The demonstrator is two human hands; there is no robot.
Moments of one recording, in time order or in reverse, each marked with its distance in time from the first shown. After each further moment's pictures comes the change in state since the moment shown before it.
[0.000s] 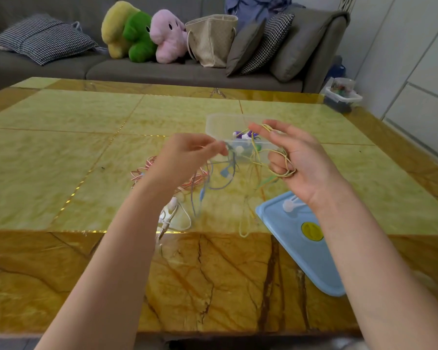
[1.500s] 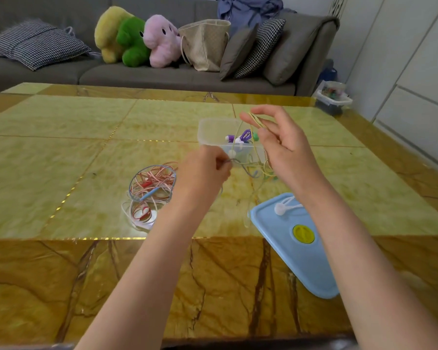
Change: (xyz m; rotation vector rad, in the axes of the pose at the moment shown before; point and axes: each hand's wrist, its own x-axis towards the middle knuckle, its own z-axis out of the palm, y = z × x) left_hand 0.007 0.003 0.044 0.381 0.087 0.061; right_hand -0.005 -0.004 -0.001 -0.680 -0.047 -0.514
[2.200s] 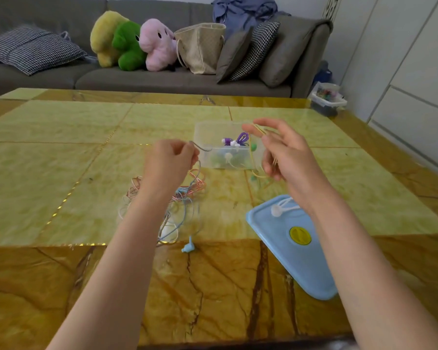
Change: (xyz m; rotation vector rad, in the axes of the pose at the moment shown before) left_hand 0.017 -0.022 -0.026 -0.293 0.144 -0.240; right_hand 0.001 0.008 -0.009 0.294 0.021 0.278
